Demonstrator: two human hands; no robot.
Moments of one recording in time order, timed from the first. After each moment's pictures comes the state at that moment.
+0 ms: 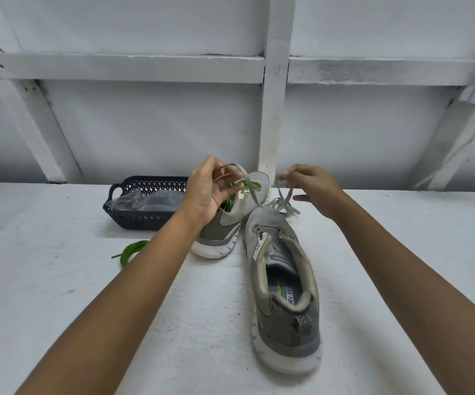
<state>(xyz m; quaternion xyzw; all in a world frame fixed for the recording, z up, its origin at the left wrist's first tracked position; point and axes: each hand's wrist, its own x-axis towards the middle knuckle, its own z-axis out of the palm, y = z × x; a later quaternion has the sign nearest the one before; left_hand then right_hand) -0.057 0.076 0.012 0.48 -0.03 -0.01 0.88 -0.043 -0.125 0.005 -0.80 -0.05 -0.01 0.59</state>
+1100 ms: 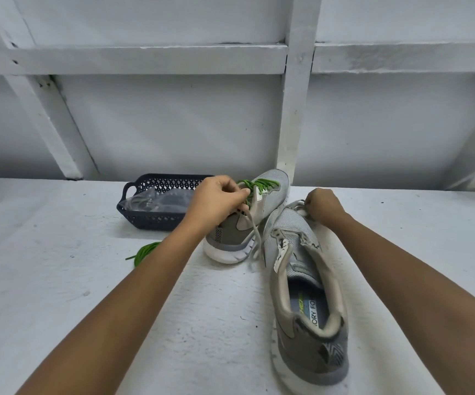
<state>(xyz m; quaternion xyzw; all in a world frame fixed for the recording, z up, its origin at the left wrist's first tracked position) -0.056 0.099 -0.007 0.84 -0.02 0.08 0.54 0.054 -0.138 -0.093 -0.98 0.03 -0.05 0.16</state>
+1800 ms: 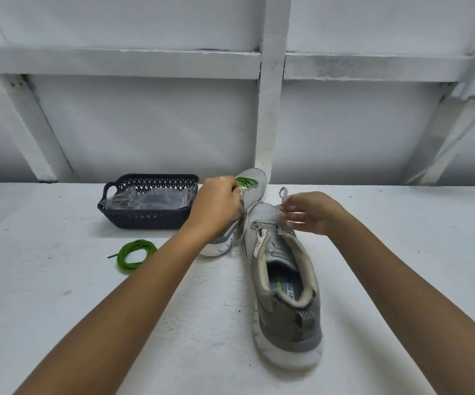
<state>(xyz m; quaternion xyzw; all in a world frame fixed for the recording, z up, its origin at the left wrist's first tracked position) -0.062 0.070 -0.011 0.94 -0.11 0.20 0.26 -0.058 -0.123 -0.024 -0.68 0.14 0.13 0.71</state>
